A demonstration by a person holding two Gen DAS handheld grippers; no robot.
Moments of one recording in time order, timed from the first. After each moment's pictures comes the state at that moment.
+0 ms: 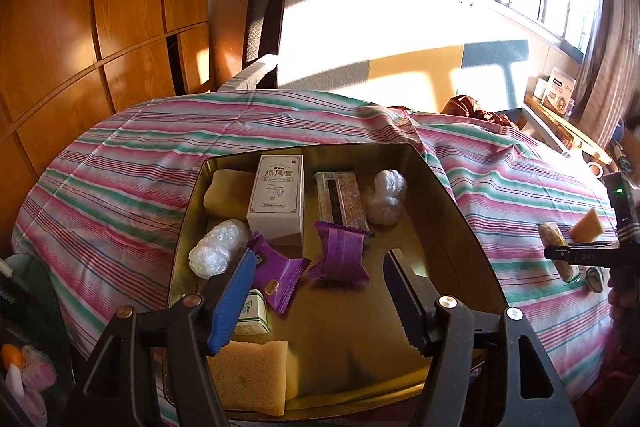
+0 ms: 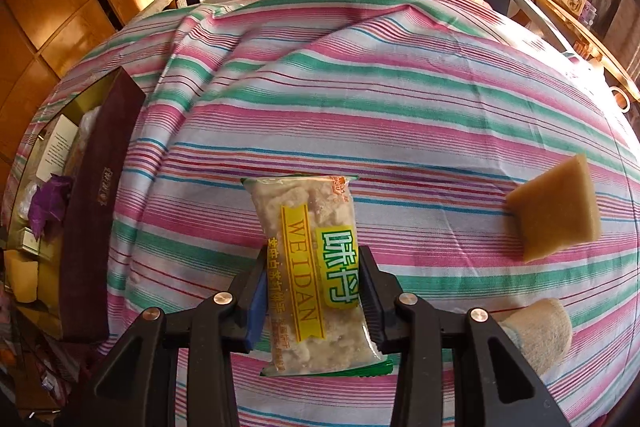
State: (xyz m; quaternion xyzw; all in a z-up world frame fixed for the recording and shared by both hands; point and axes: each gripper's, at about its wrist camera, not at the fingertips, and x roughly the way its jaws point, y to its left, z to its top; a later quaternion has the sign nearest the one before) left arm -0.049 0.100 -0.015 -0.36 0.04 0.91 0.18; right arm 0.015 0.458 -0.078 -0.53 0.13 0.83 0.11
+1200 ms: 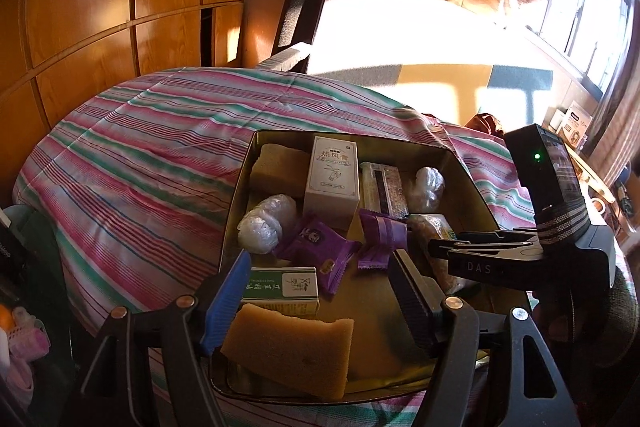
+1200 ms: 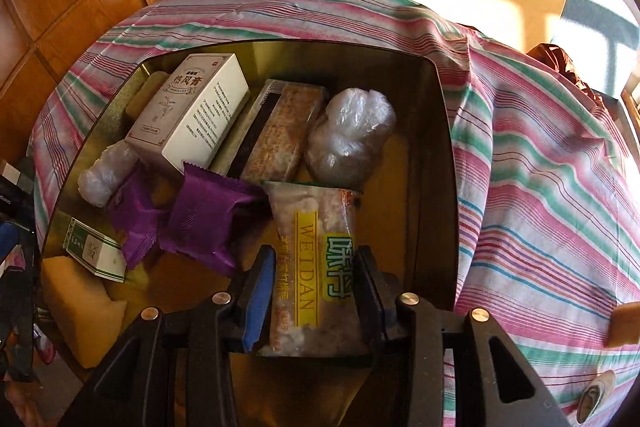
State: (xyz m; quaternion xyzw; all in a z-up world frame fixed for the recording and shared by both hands) left arm -0.055 0.046 -0.029 -0.38 -0.02 0.91 0.16; right arm -0.102 0.246 -0.079 -0.54 0.03 0.84 0.00
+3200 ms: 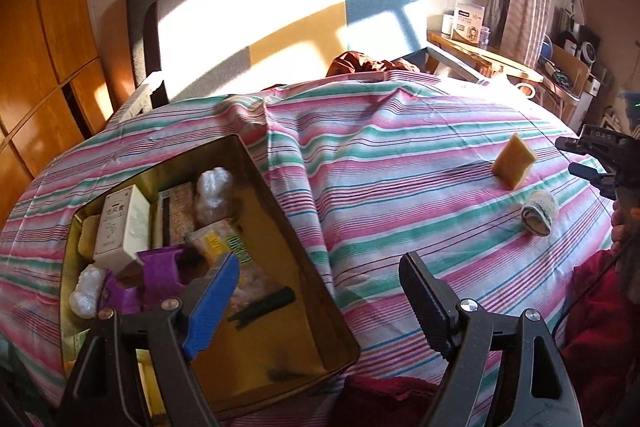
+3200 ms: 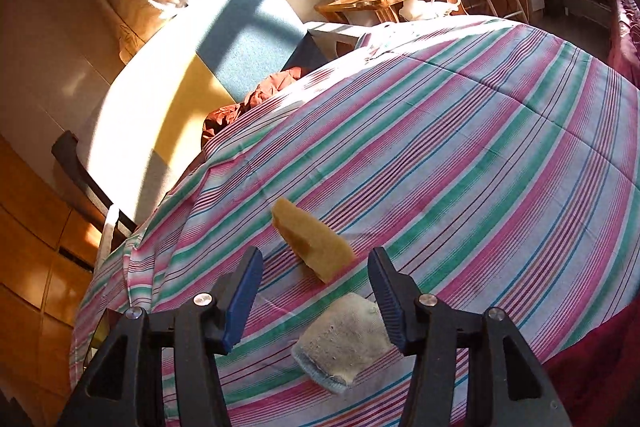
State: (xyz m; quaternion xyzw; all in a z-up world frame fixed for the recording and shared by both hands) left arm 0.004 0.251 -0.016 -0.37 0.14 0.86 0.33; right arm 0.169 0.593 -0.032 -0.27 0.38 0.82 0.32
